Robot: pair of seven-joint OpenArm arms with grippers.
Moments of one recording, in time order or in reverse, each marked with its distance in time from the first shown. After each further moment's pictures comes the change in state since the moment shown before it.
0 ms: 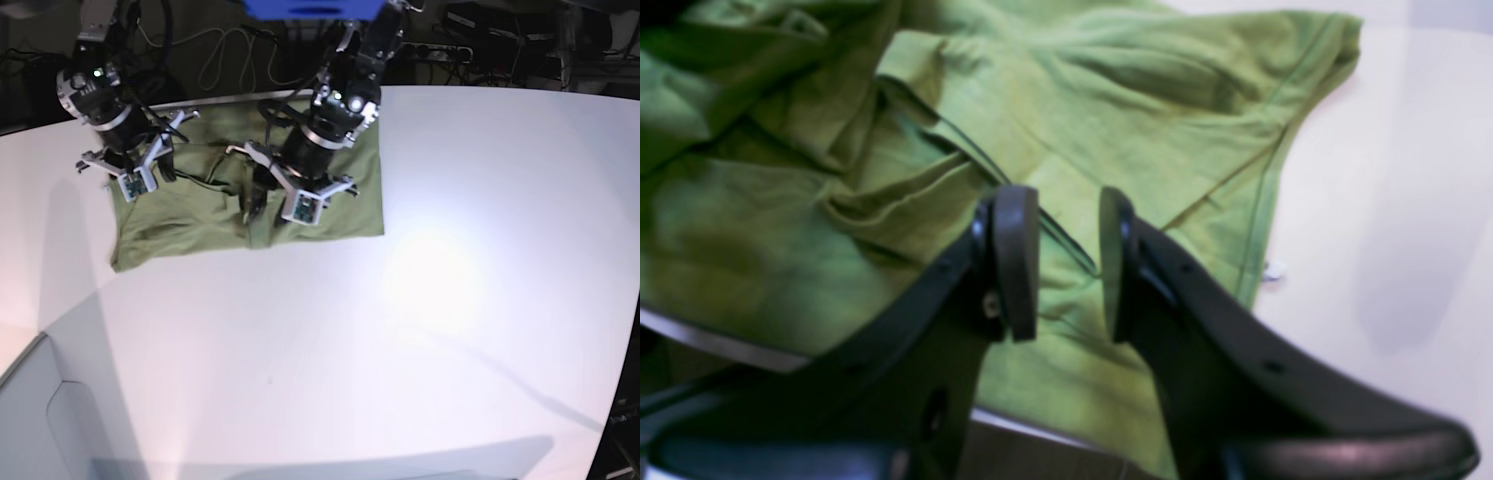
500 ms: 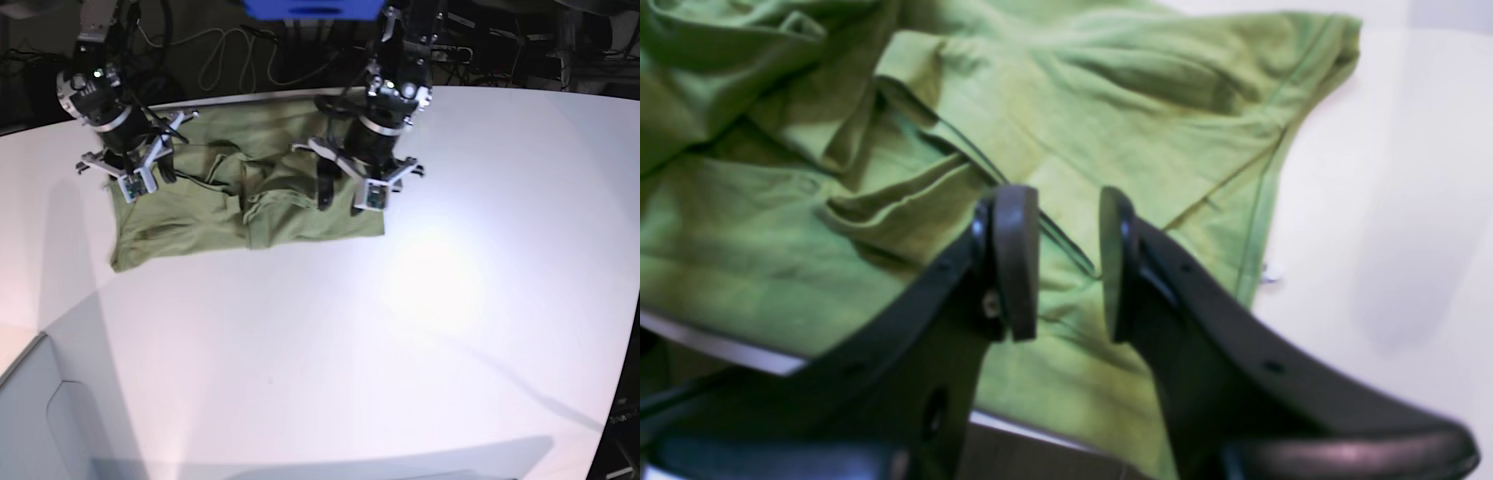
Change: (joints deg) left arm 4.9 -4.8 -10.6 3.5 -2.8 0.3 0.0; right arm 0.2 0.0 -0.1 0.0 0.0 0.0 0.0
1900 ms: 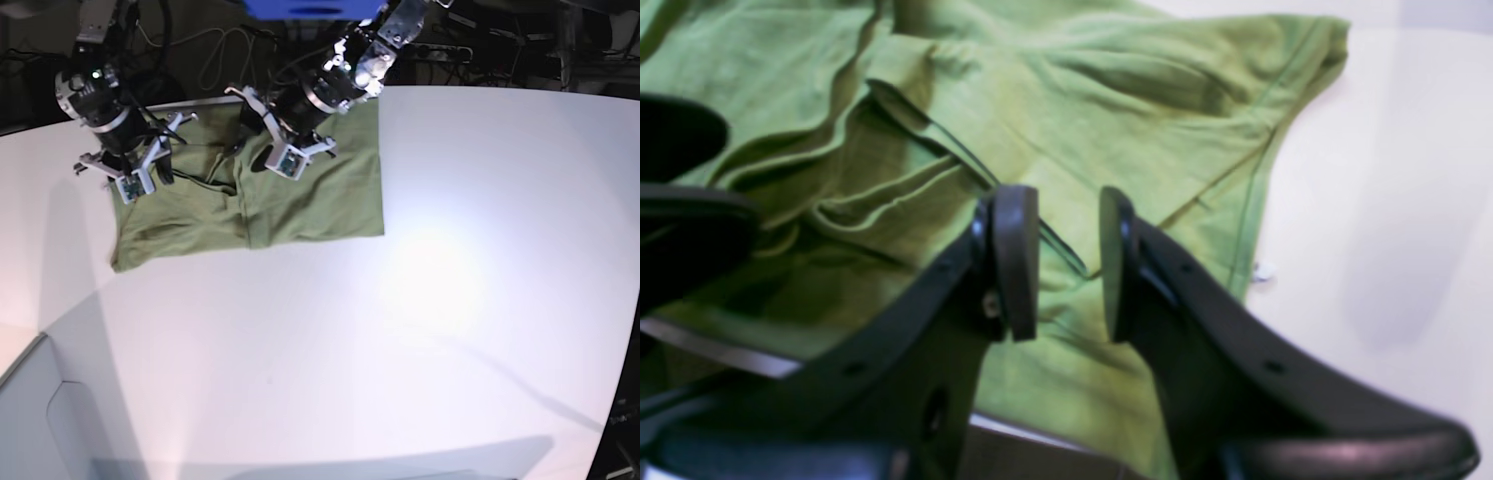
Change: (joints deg) left arm -4.1 -7.9 22.4 -5.3 -10.9 -0.4 -0.2; right arm 0.5 0.1 0.4 0.0 0.0 0.0 -0.1
